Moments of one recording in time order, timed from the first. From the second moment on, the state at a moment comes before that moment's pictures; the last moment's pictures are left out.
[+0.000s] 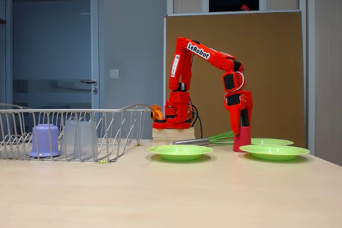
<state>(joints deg) -57.9 82.6 110.8 51.3 86.7</state>
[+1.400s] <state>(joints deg) 0.4 102.6 75.7 95.6 3.4</state>
